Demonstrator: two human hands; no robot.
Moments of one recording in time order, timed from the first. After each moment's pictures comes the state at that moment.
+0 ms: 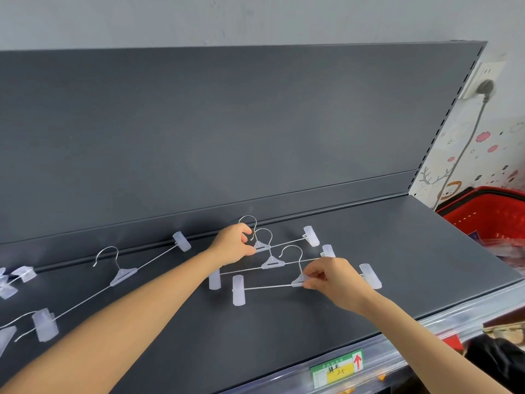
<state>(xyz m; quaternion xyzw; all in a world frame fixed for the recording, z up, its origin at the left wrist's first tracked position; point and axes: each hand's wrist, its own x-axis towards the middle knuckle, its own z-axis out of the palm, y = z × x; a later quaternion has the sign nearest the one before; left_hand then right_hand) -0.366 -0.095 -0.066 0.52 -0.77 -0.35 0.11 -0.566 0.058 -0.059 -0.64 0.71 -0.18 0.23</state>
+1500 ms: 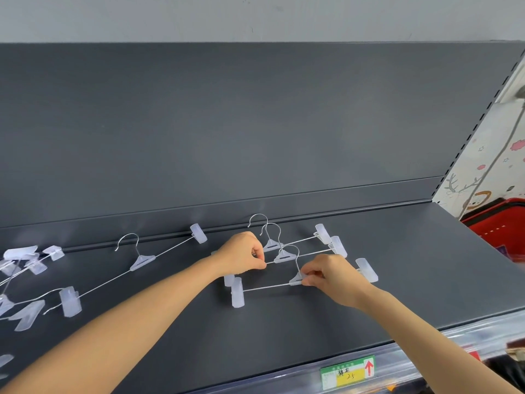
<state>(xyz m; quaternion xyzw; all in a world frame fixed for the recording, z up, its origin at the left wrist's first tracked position) -0.344 -0.078 -0.075 0.43 -0.86 -0.27 0.08 -0.559 0.034 -0.070 -0.74 0.63 -0.13 0.20</state>
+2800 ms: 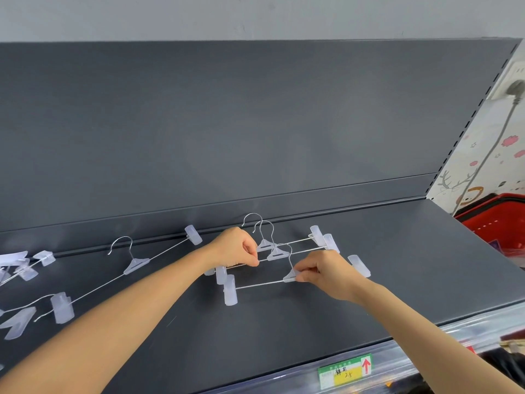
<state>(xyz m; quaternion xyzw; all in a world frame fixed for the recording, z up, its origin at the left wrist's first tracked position) -0.338 -0.092 -0.065 0.44 -0.83 -0.34 0.07 -0.542 0.046 -0.029 -0.70 0.66 -0.10 0.24</state>
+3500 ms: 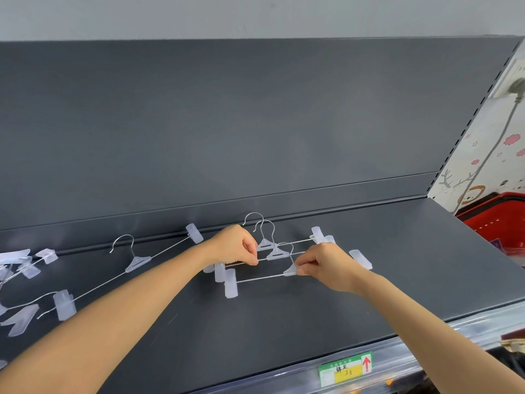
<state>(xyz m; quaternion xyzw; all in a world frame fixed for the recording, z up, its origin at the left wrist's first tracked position) -0.337 -0.091 -0.058 0.44 -0.82 -0.35 0.04 -0.552 0.033 -0.044 -0.69 0.68 -0.07 0.22</state>
